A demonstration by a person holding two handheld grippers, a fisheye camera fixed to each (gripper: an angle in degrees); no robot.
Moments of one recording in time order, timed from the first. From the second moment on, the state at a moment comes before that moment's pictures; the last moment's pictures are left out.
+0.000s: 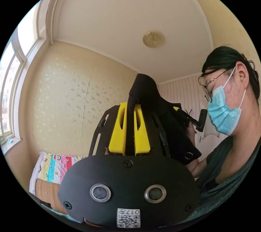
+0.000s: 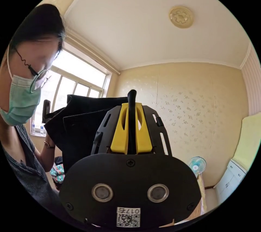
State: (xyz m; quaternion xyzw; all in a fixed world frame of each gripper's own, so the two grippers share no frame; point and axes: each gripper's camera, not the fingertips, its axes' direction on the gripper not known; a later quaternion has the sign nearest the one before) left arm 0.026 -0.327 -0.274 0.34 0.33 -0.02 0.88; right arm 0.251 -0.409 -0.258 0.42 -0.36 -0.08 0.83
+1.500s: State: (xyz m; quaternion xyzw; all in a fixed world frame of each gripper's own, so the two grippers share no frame) left arm 0.036 0.207 0.462 -0.56 0.14 0.07 0.82; right arm 0.203 0.070 0.436 -0.54 -0.23 -0.23 0.78
